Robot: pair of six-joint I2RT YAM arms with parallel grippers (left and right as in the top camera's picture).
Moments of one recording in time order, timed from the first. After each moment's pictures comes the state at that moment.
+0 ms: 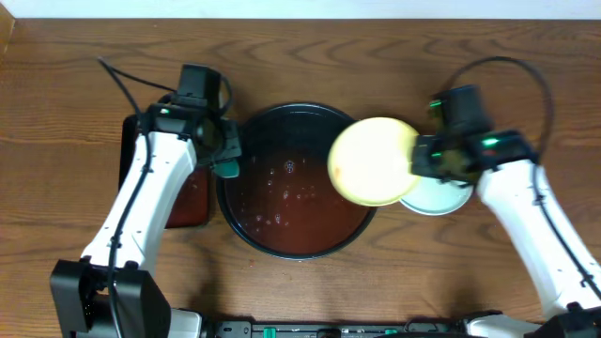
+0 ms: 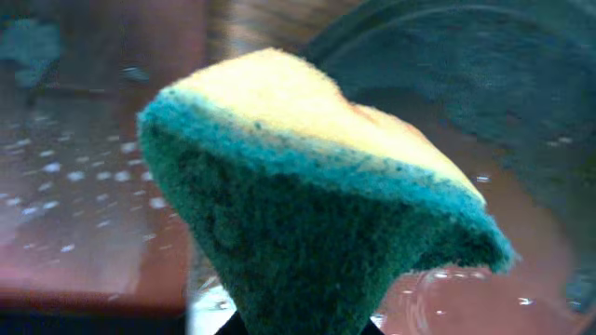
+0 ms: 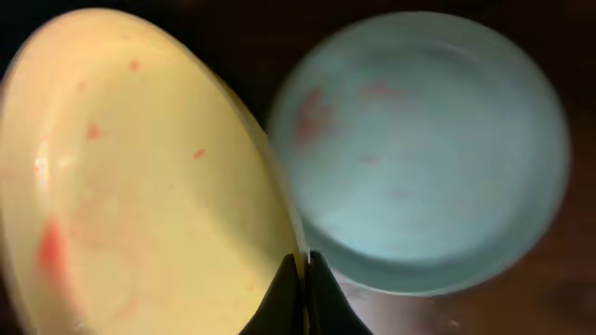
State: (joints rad) left arm -0.13 1.58 1.29 -0.97 0.03 -0.33; right arm 0.20 1.46 1.18 -0.93 -0.05 0.39
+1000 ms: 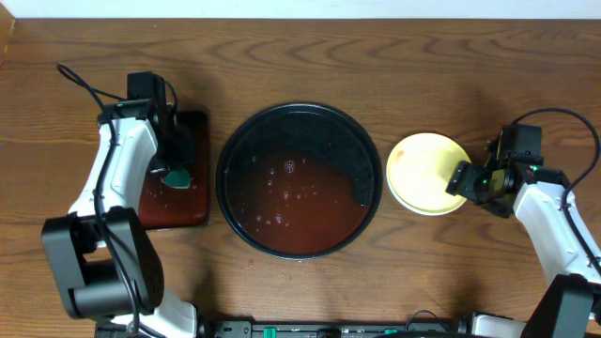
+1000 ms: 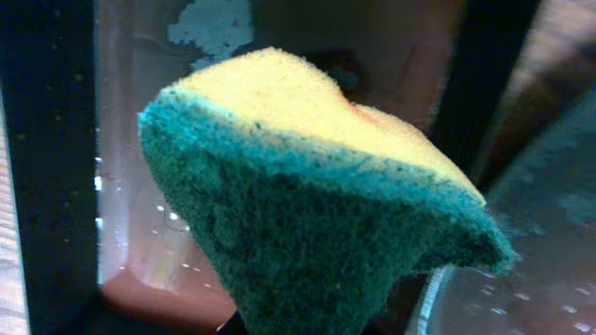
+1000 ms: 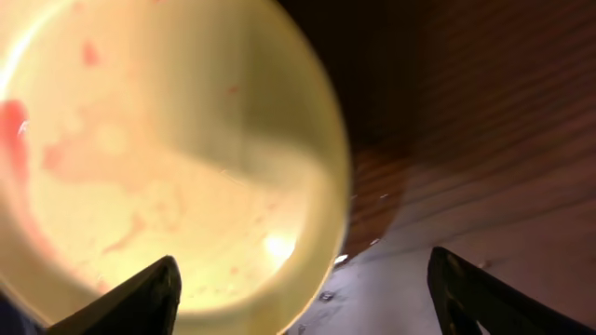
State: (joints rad) left arm 0.14 1.75 1.27 -0.94 -0.07 -0.12; right arm -0.15 1.47 0.85 -0.68 -0.09 0.29
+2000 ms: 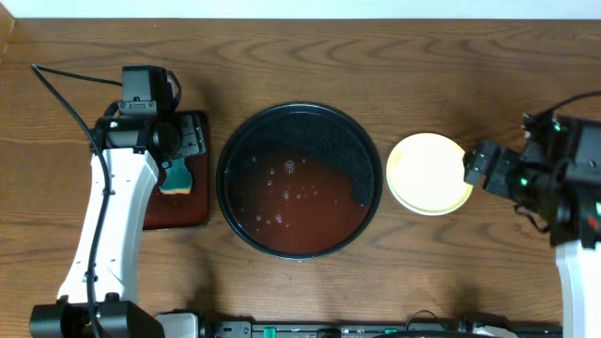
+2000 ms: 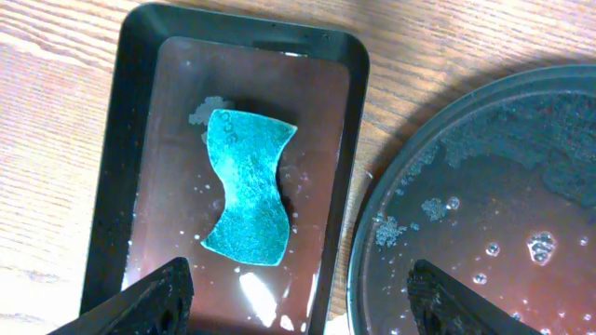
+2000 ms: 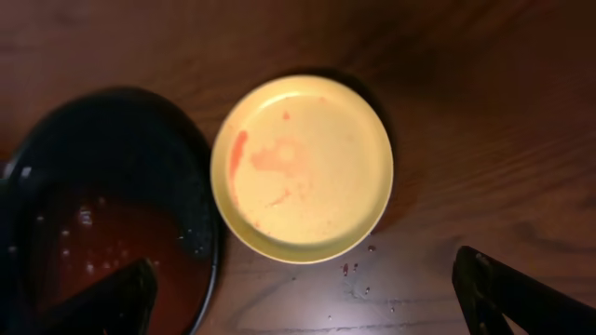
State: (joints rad) left arm 0.04 1.47 1.28 -0.93 -0.08 -0.17; right arm -0.15 1.10 1.17 -1.04 -0.18 0.24
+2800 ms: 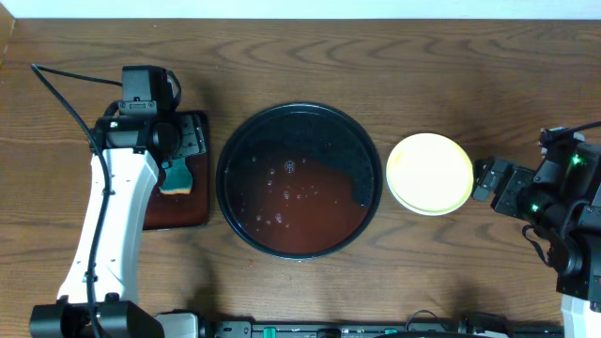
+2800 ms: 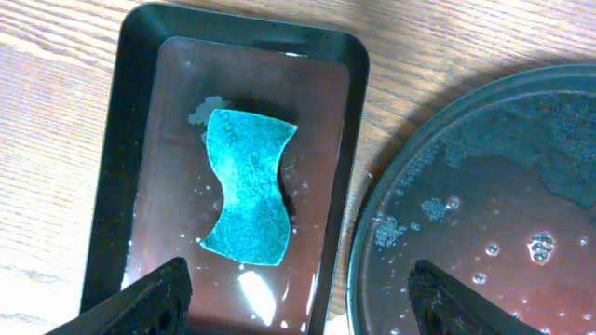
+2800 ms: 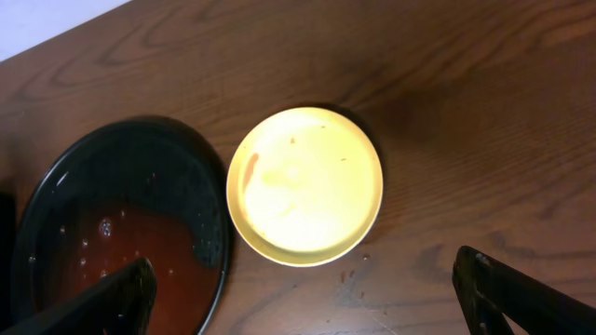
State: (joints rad) left arm 0.04 1.47 1.28 -0.93 -0.08 -0.17; right arm -0.15 0.93 1.17 -1.08 -0.16 0.24
